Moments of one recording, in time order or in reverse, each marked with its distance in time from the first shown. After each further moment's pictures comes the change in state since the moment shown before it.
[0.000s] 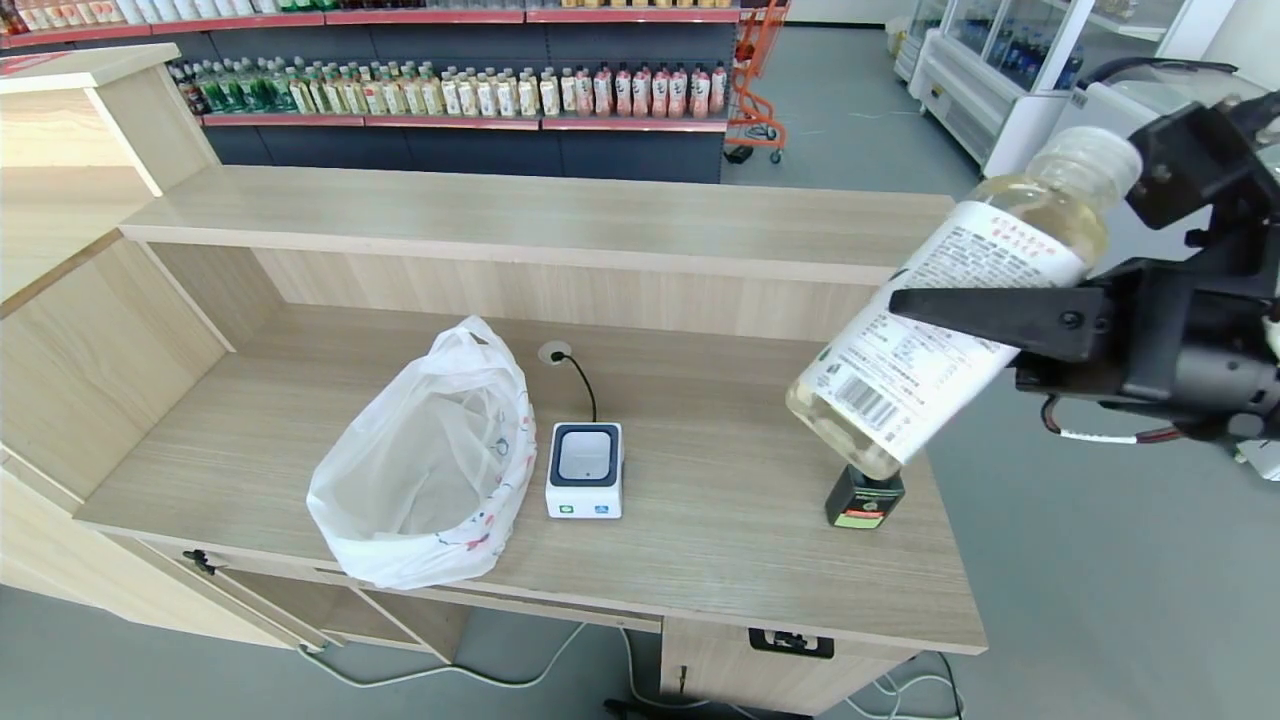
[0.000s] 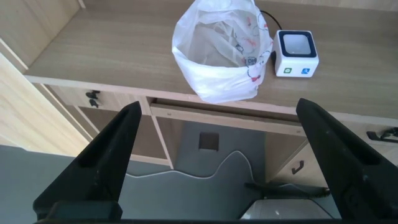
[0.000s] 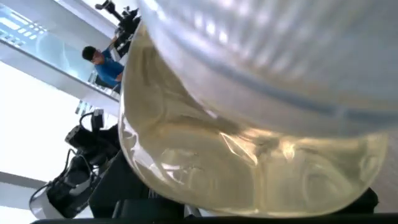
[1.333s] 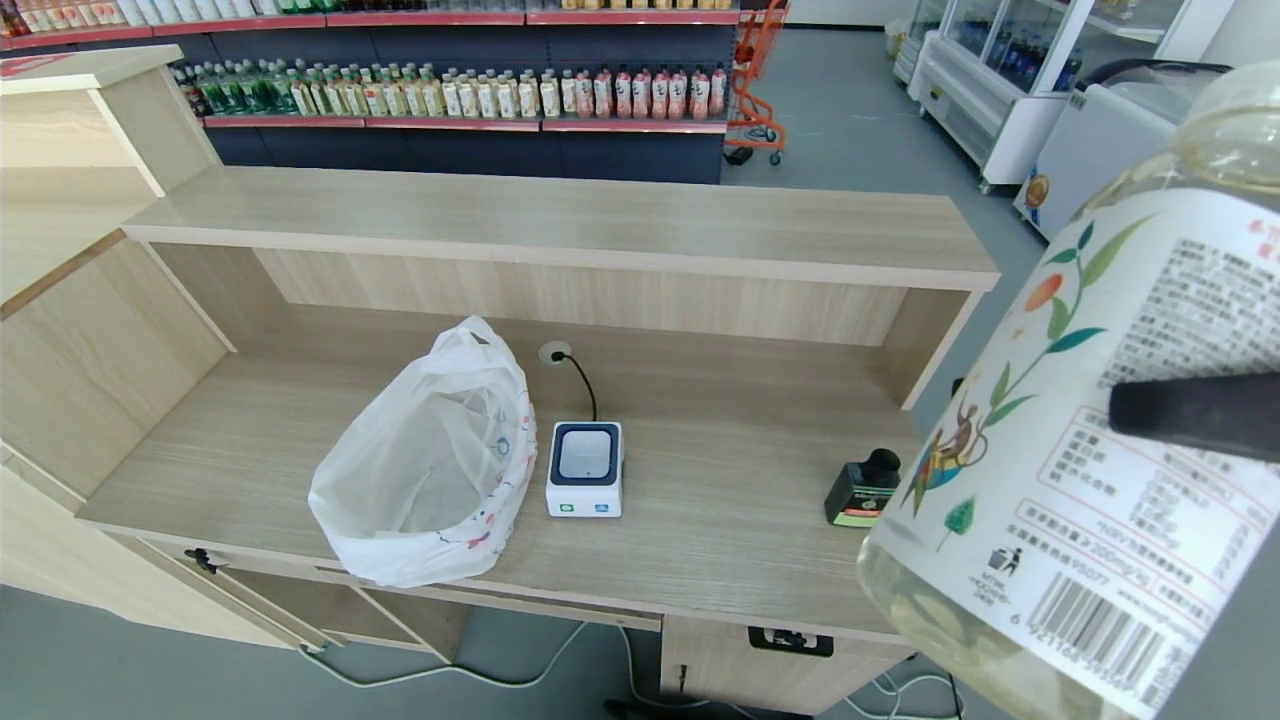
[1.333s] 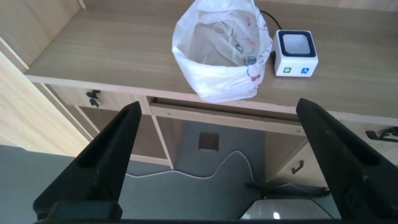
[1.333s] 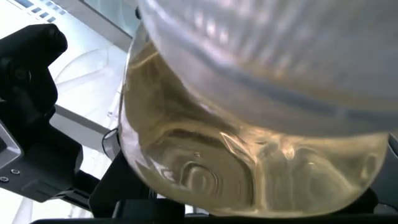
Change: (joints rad) left arm 0.000 0.000 0.000 0.000 0.000 0.000; right arm 0.191 -0.180 -0.021 0.205 0.089 0.014
